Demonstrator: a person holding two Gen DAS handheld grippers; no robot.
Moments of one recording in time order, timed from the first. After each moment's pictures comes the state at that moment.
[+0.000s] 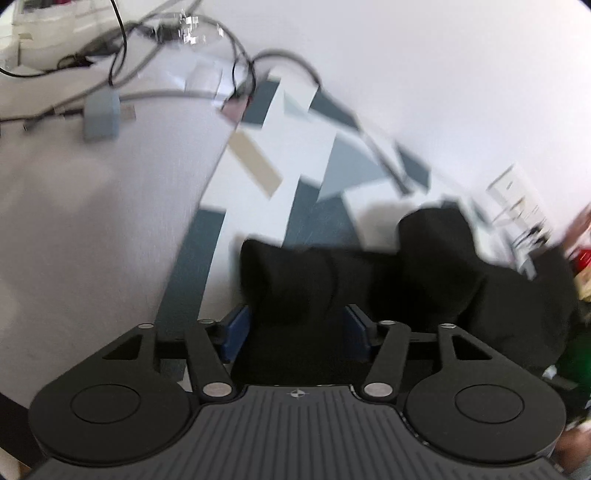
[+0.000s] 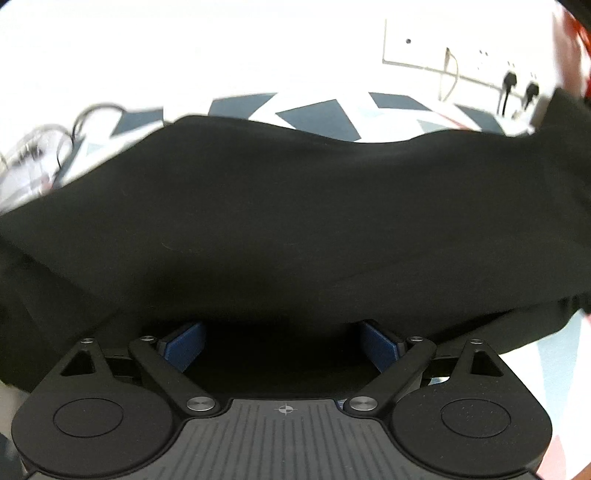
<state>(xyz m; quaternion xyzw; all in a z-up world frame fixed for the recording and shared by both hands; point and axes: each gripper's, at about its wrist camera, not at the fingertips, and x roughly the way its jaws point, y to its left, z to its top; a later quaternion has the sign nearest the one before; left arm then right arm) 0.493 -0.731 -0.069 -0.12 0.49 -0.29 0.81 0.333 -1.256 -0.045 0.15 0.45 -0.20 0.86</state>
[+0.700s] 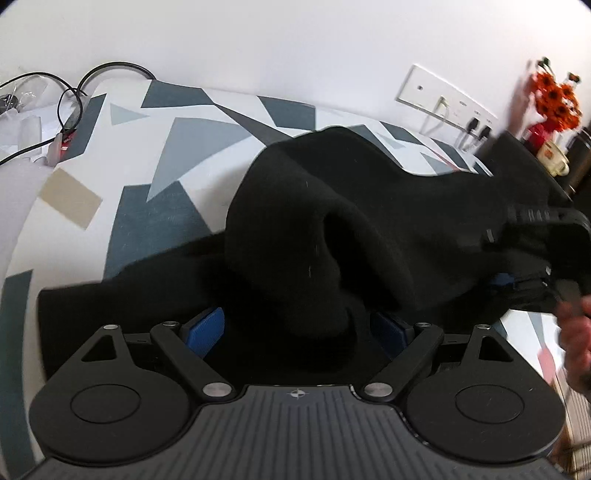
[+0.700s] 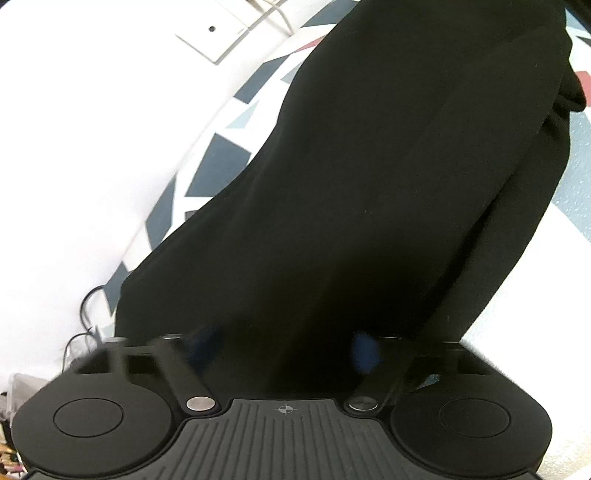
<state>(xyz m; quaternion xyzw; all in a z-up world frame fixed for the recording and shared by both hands) 0.468 -0.865 -0.086 0.04 0.44 -0.42 0.79 0.304 -1.360 -0.056 0.53 0.31 -0.26 0.74</state>
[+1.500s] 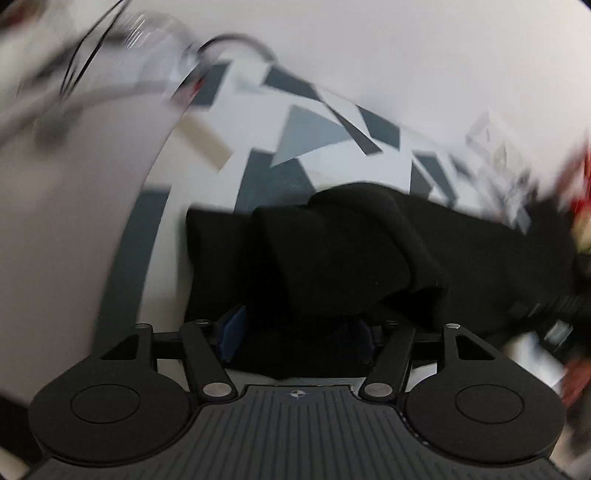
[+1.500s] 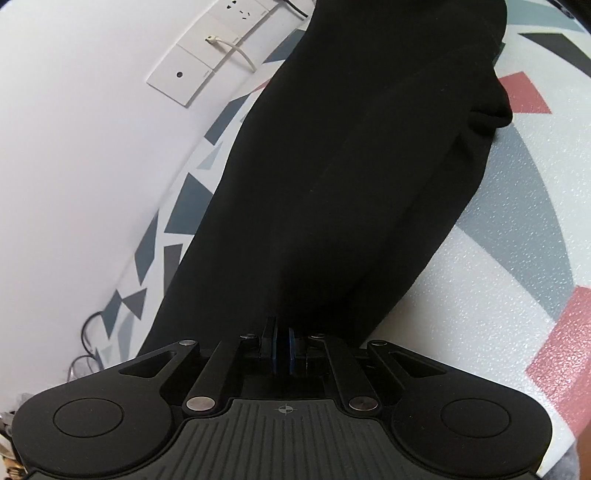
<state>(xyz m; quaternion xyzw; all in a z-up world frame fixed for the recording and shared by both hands) 0.464 -0.756 -0.074 -0.09 0.51 -0.32 0.79 0.249 -1.363 -0.067 0.53 0.27 -0.28 0.75</state>
